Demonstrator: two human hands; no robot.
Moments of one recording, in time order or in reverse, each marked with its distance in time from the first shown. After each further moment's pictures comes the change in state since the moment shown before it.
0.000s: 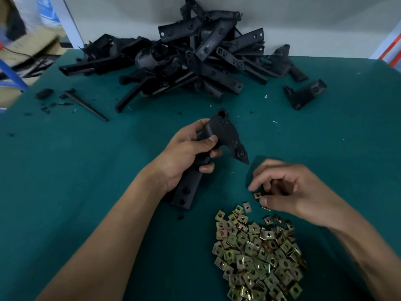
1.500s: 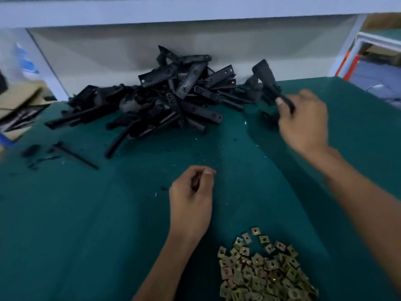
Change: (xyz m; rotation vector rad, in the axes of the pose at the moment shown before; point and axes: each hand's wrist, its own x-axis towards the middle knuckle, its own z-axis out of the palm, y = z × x) left_hand -0.006 -0.031 0.033 0.483 0.473 0.309; right_hand 0.104 0.015 -0.102 -0.654 1.106 0.022
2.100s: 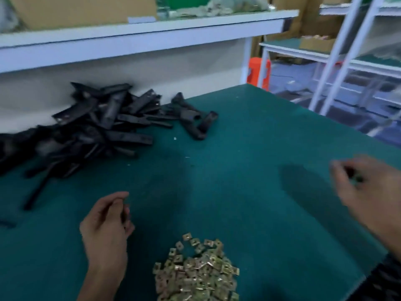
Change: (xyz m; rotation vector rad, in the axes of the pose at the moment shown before) left_hand 0.003 -0.003 -0.003 -0.170 0.156 -0.116; right_hand -0.154 0.129 -0.216 -0.192 0.030 0.448
